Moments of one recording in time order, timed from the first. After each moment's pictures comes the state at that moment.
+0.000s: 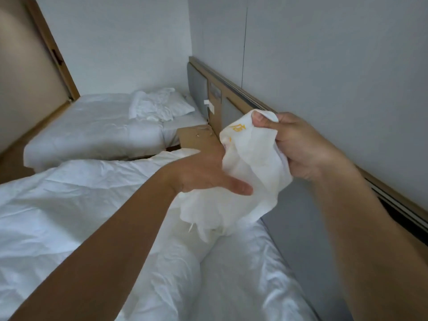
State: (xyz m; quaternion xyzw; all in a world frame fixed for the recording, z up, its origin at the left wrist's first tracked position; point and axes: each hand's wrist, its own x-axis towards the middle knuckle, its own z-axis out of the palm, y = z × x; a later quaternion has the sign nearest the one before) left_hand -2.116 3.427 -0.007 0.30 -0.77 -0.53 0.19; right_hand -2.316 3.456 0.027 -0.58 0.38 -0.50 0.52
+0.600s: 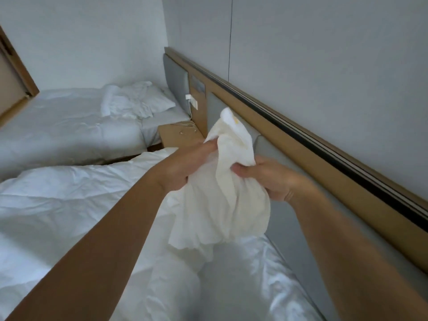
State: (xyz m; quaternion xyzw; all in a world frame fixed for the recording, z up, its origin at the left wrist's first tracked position) left_hand -2.089 3.317 -0.042 0.39 -0.61 -0.62 0.30; right_hand -2.291 3.371 -0.064 -0.52 0.45 -0.38 0.61
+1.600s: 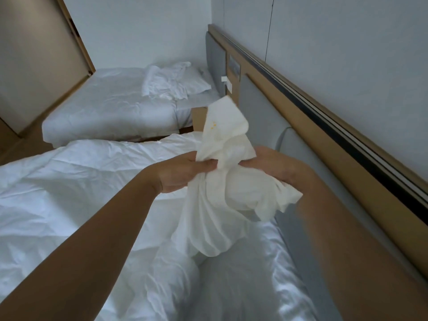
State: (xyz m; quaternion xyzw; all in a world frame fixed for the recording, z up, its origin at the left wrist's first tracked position) left_hand -2.095 3.298 -0.095 0.41 -0.60 -0.64 0.23; right_hand -2.333 3.294 -0.094 -0.70 0.40 -0.26 0.54
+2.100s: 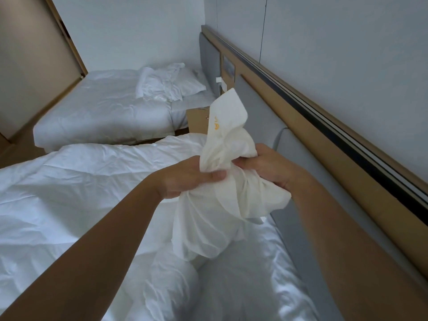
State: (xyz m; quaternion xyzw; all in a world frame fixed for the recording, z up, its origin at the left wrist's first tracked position) left_hand -2.103 3.288 -0.104 0.40 -0.64 -0.62 0.22; right_hand -2.335 3.282 -0.106 -0.61 0.41 -0.34 0.59
